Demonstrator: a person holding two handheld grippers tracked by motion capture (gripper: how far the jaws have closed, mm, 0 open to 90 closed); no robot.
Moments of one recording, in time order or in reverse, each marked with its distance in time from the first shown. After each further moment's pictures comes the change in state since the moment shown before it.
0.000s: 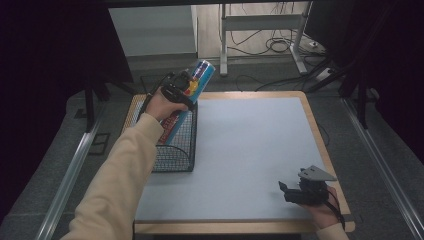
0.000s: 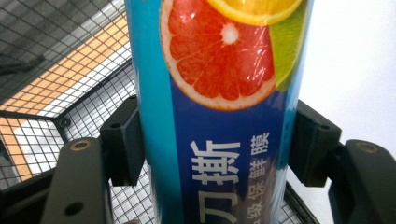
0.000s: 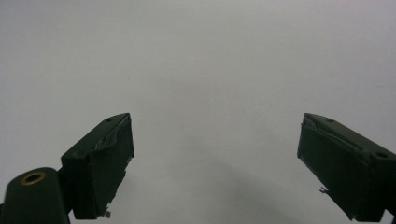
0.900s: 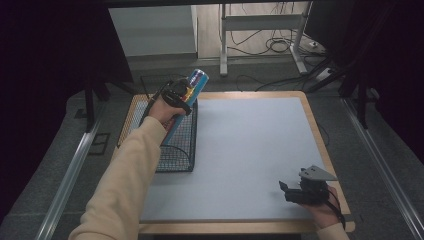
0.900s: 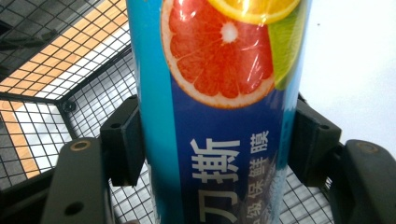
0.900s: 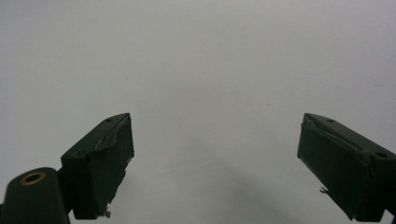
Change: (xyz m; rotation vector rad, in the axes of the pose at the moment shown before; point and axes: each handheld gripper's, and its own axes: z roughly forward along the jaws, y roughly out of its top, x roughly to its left) left arm 0.019 -0.007 0.051 0.085 0.075 -0.026; right arm -0.002 0.000 0.000 0.000 0.002 0.006
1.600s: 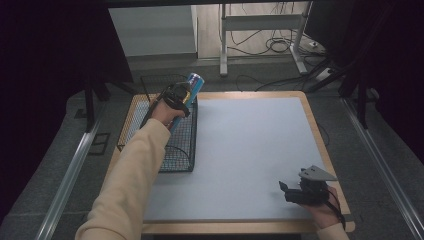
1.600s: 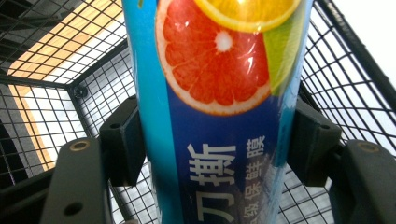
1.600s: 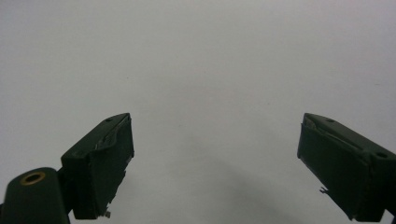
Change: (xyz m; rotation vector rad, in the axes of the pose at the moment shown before) left arm 0.005 0.001 0.029 0.086 0.081 -0.013; right arm 0.001 0.000 0.000 0.002 -0.001 -0.002
